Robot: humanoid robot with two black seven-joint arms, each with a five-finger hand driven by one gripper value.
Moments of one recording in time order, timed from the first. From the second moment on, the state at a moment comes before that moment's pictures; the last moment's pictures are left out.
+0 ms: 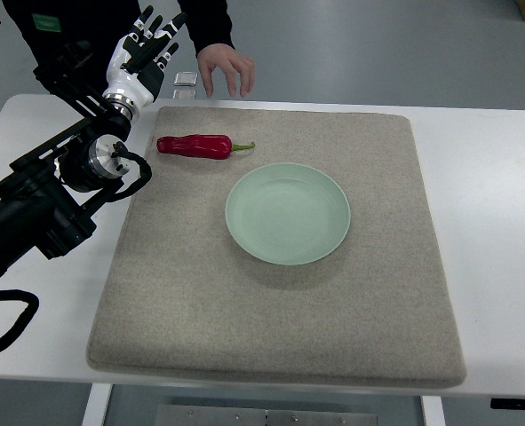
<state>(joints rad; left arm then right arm) -0.93 0.20 -0.70 -0.73 -0.08 0.11 -0.38 0.03 0.00 0.02 0.11 -0.13 0.00 0.06</state>
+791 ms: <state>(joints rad) -0.93 0.20 -0.69 -0.69 -0.08 0.07 -0.39 0.03 0.00 0.02 0.11 -0.13 0.00 0.06</state>
